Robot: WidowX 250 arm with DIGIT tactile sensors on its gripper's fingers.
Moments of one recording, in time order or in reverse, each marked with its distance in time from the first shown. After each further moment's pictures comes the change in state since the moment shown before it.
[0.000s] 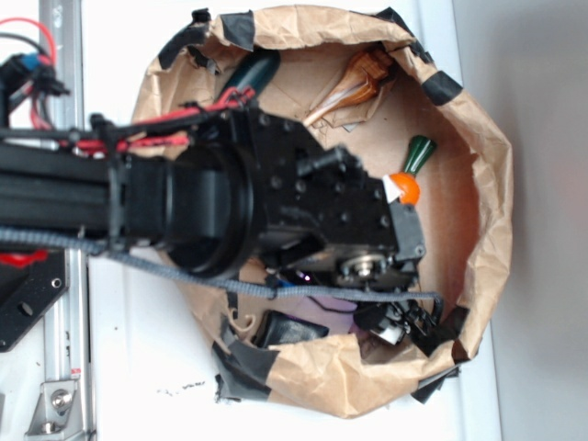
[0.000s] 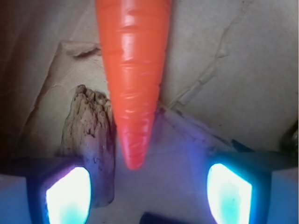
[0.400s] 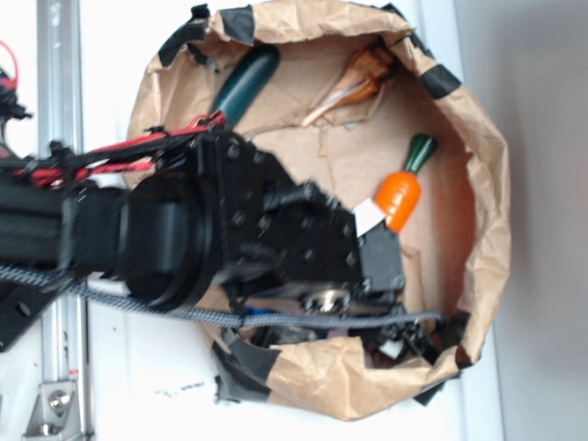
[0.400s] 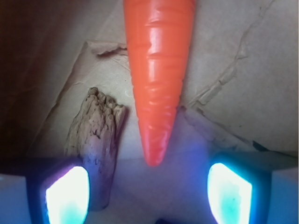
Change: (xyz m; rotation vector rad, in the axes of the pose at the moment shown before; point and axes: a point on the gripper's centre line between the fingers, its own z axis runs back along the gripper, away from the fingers) arm -0.010 -0.007 0.002 -0.065 -0.087 -0.039
